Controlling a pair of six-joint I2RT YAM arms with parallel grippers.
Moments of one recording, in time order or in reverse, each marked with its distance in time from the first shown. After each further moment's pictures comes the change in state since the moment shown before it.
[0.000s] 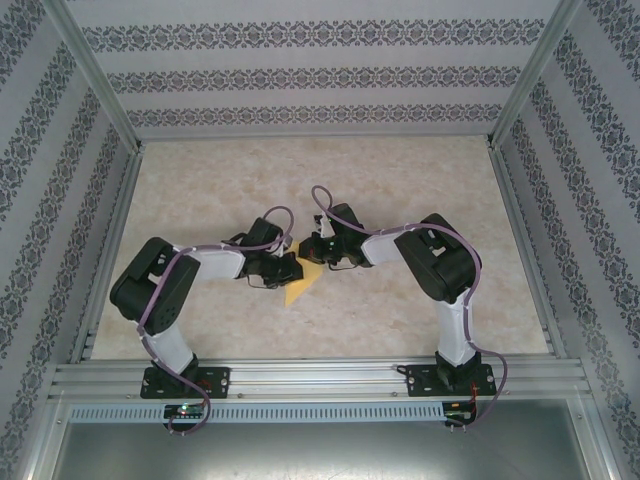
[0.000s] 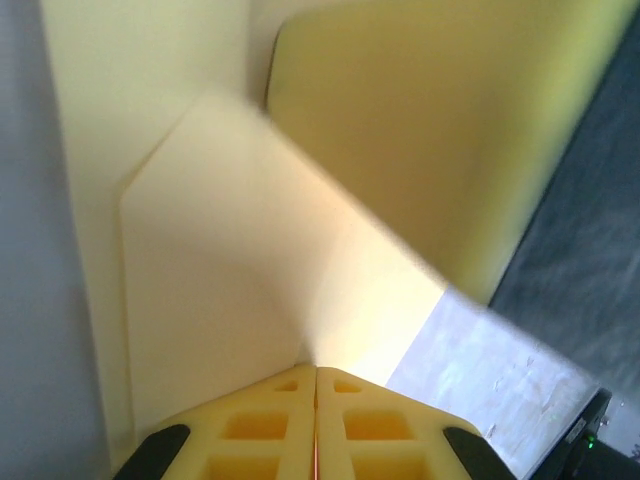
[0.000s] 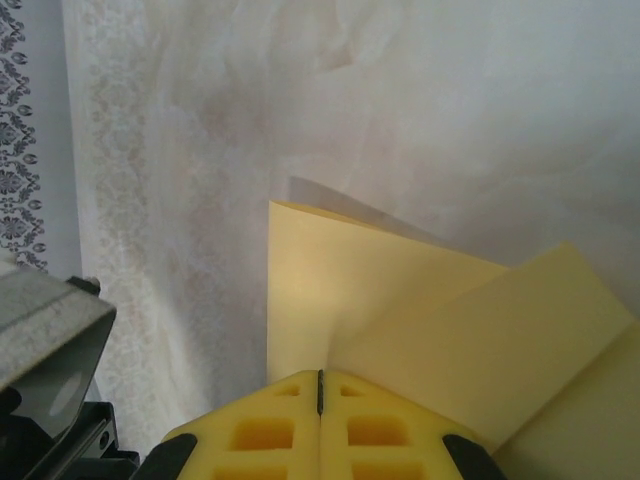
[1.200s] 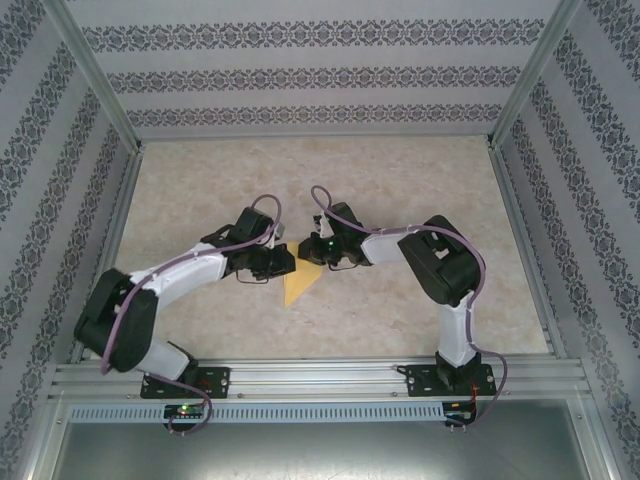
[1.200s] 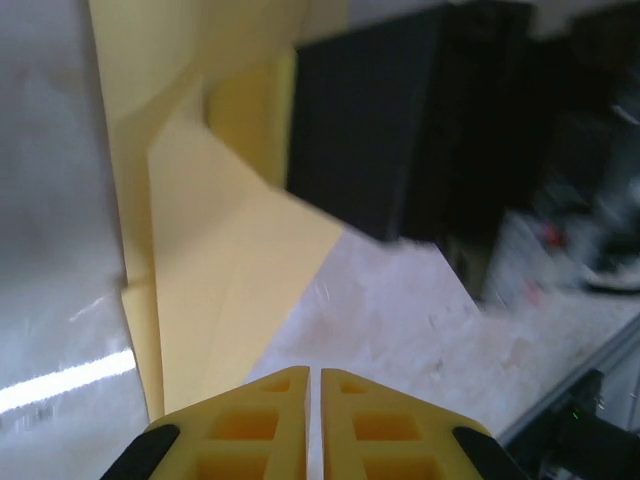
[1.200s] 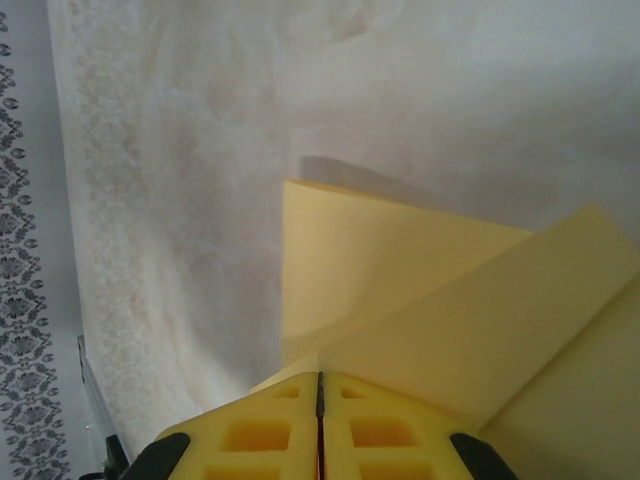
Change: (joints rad) left arm -0.003 -0.207 0.085 -0.271 -0.105 0.074; right arm 0.007 -0.056 0.014 -0.101 0.017 0.003
